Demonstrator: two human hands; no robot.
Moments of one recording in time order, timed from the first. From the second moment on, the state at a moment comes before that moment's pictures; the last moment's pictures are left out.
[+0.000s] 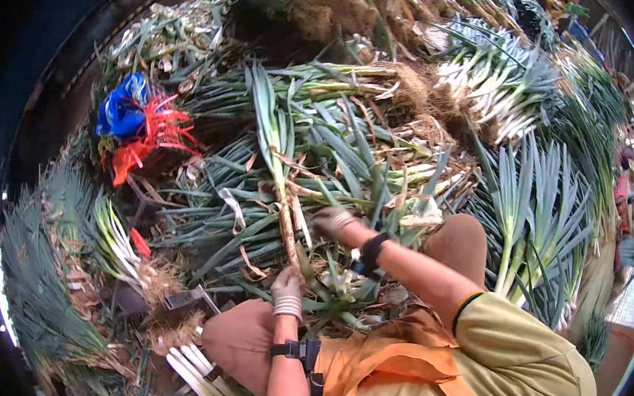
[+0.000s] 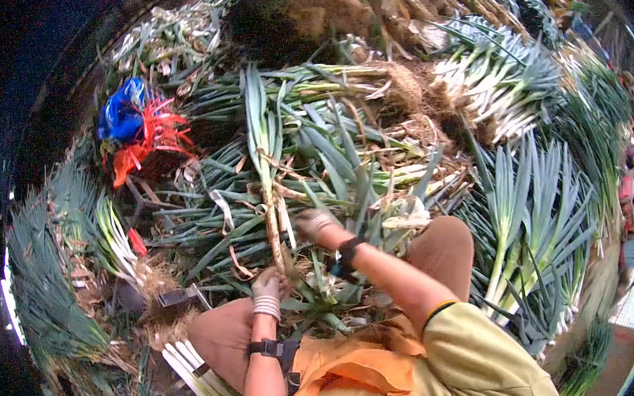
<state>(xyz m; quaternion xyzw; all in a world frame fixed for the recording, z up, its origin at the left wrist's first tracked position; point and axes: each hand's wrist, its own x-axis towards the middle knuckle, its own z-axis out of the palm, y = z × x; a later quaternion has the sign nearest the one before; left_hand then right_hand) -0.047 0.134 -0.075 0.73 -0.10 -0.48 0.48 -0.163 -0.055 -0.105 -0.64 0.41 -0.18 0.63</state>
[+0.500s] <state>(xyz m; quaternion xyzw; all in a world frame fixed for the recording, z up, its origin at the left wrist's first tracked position) -0.030 0.109 -0.027 0.62 0.02 -0.48 0.62 -0.194 0.062 0.013 -0.68 0.48 0.02 0.56</state>
